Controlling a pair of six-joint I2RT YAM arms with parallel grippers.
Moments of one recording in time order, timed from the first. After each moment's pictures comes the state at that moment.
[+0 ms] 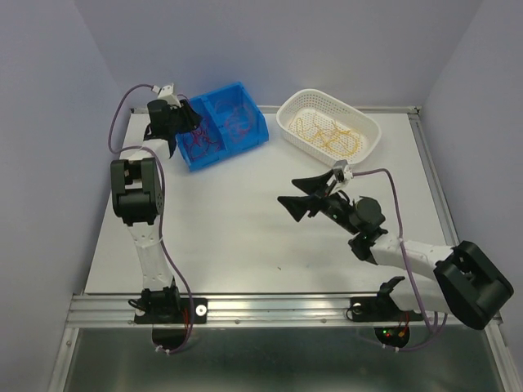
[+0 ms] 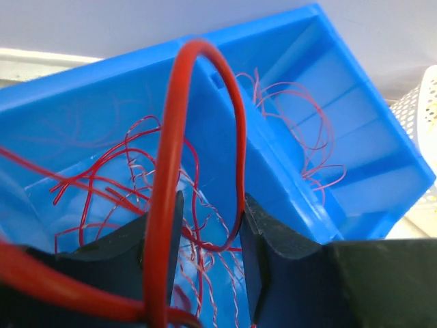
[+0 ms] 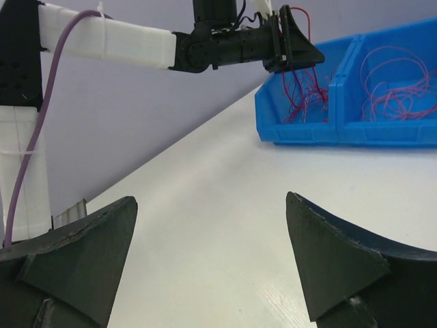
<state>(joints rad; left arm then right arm) 0.05 2.15 1.57 0.30 0.36 -0.34 0.65 1.21 0.40 1.11 -0.26 0.48</state>
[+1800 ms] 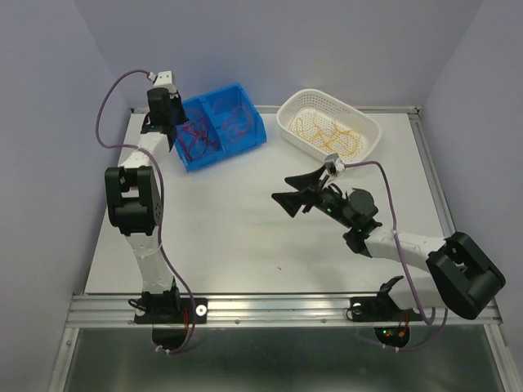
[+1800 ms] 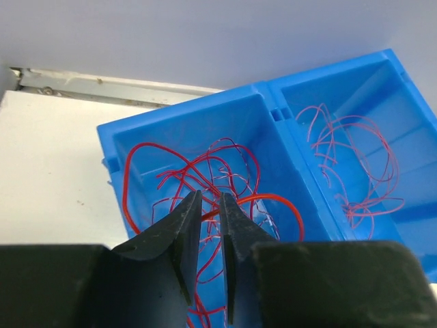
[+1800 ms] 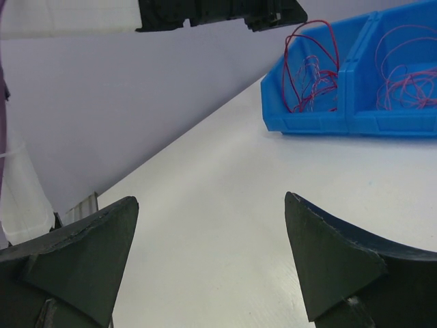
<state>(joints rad) 0.01 1.96 1.55 0.10 -0.01 -0.16 0.65 1.31 0.48 1.07 -0.30 0.52</state>
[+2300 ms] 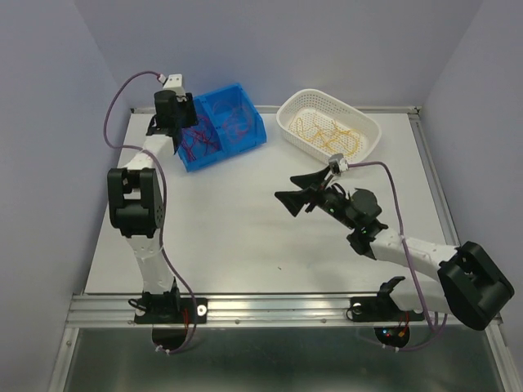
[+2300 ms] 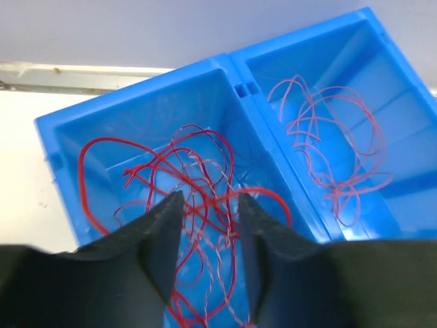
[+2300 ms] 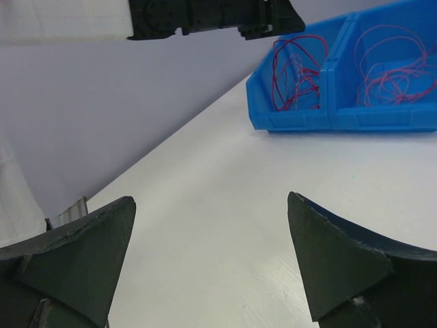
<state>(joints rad) -0.03 2.03 1.59 0.09 0.03 -0.13 0.65 1.24 0.48 0.98 -0.26 0.50</state>
